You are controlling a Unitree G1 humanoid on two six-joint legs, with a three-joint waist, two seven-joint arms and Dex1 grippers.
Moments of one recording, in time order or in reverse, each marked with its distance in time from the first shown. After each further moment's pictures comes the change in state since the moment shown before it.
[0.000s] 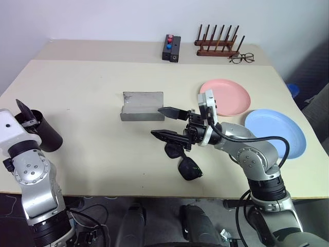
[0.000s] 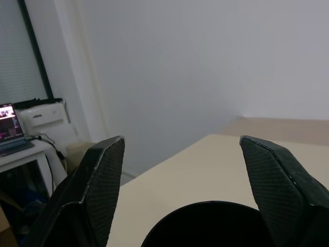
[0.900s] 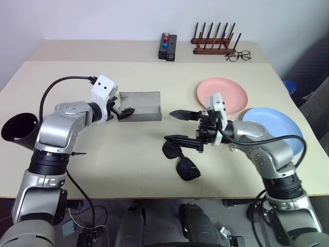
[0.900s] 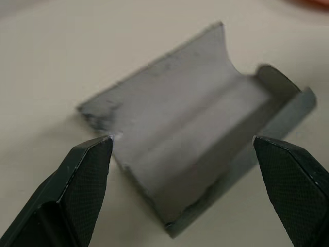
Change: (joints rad) left arm -0.583 0.423 -0.673 0.437 -0.299 0.657 -0.940; right arm 0.015 -0.228 -0.005 0.025 -0.108 -0.075 0.158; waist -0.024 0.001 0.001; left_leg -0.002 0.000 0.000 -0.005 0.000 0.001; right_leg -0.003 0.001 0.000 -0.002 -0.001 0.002
